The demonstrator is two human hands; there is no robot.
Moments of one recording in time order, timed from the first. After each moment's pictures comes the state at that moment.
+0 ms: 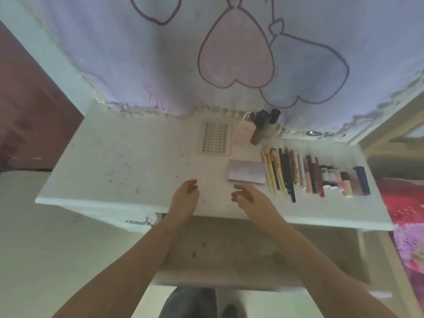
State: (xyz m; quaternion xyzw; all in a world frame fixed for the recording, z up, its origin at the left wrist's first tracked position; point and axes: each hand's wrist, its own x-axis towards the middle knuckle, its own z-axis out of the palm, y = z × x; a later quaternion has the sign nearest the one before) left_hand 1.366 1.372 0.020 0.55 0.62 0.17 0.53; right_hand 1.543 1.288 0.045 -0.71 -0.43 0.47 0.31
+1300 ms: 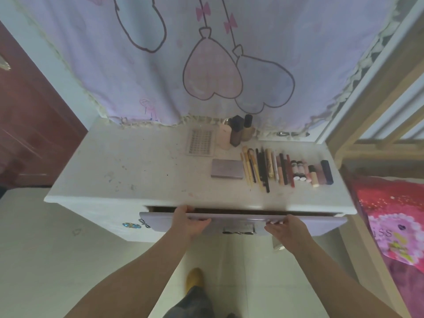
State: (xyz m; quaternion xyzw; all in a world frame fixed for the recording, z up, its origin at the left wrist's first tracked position) left_hand 1.396 1.291 0.024 -0.11 0.52 0.36 0.76; right_hand 1.631 1.174 0.003 -0.58 0.13 0.54 0.60
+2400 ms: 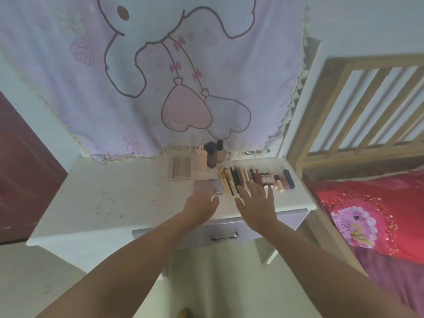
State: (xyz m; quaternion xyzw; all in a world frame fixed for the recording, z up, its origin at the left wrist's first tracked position) left_hand 1.442 1.289 0.117 0.88 0.40 0.08 0.26; right_hand 1.585 1.182 0.104 -0.82 -0.56 -0.04 0.08
